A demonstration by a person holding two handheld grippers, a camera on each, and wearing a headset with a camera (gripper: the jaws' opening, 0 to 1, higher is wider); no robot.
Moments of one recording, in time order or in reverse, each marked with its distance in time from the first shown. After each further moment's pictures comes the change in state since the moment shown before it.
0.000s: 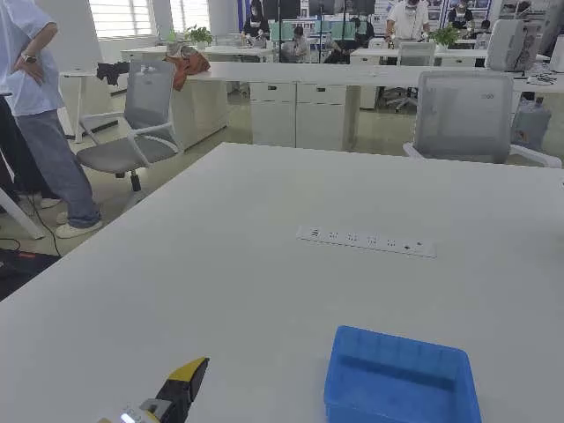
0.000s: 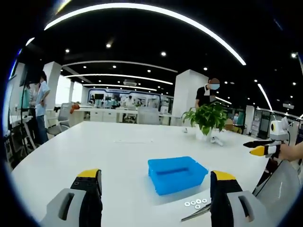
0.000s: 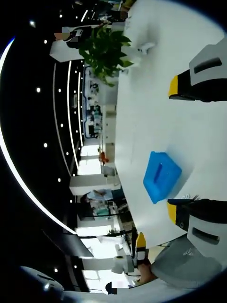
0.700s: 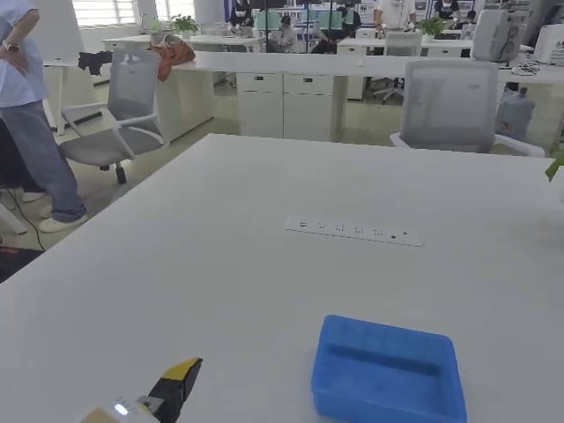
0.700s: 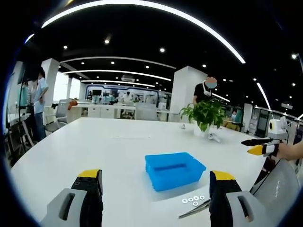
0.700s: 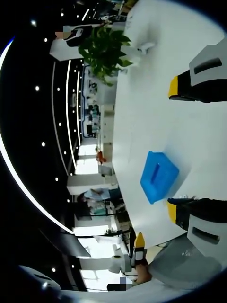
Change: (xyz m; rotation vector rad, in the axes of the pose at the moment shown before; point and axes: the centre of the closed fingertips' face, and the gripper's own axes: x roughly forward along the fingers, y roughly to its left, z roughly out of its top) left arm 0.002 -0.004 -0.004 -0.002 0.020 -0.025; right arm 0.001 -0.003 -0.004 -0.011 0.014 0.005
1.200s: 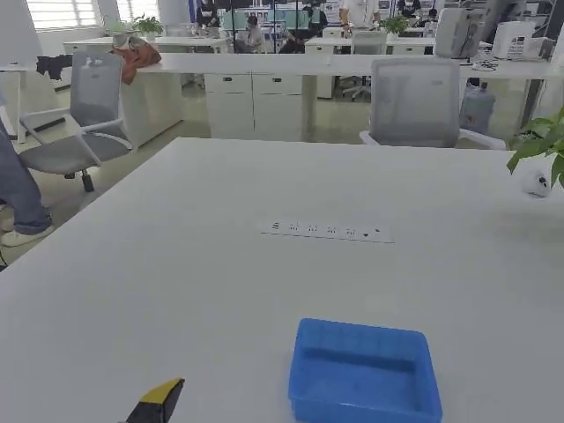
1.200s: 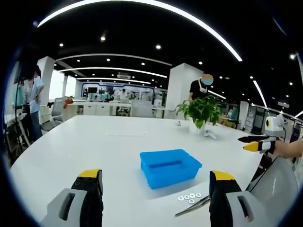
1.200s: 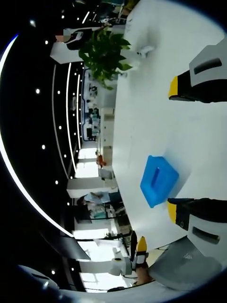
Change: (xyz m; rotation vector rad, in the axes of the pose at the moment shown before) left arm 0.002 -0.008 -0.006 0.007 0.029 -0.042; right arm -0.001 -0.004 0.001 0.000 0.004 -0.034
